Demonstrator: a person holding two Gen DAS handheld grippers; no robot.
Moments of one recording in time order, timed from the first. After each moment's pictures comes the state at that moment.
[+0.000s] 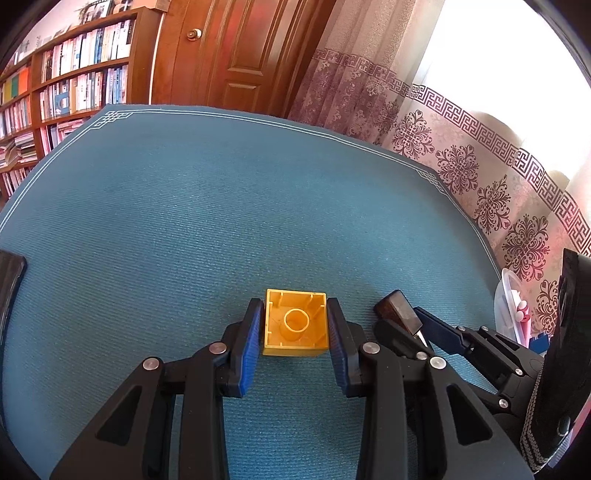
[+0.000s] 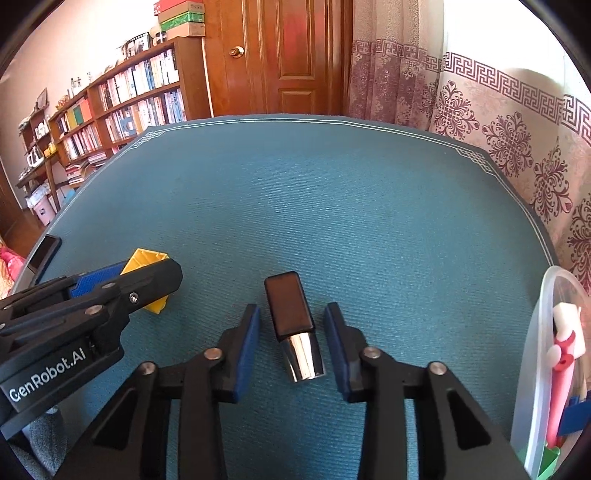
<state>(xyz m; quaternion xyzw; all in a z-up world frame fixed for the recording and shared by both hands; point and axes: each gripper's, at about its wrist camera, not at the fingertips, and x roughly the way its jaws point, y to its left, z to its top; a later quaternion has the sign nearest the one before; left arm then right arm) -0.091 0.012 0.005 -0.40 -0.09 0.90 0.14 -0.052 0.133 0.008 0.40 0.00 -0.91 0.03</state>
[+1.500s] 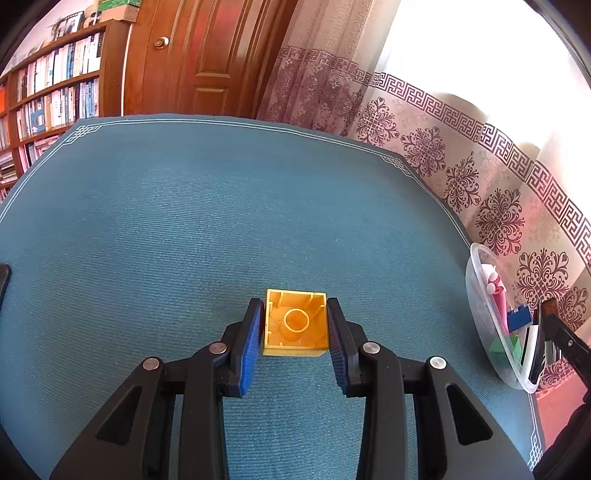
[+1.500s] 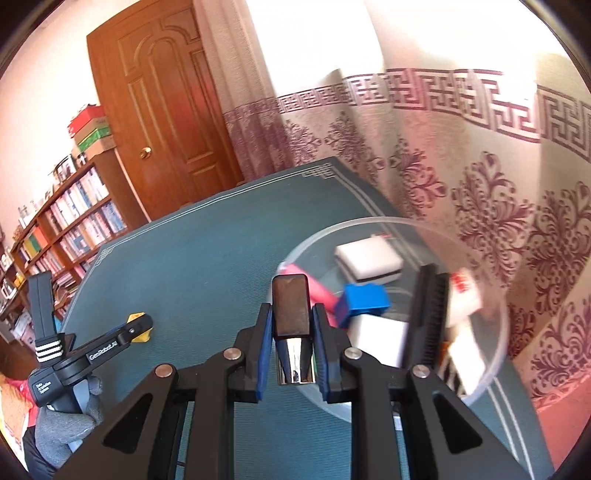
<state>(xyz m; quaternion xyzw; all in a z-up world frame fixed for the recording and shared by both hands) -0.070 0.039 0.005 -0.39 -0.06 0.90 0.19 0.097 0.258 0.074 0.29 -0.17 -0.93 -0.12</state>
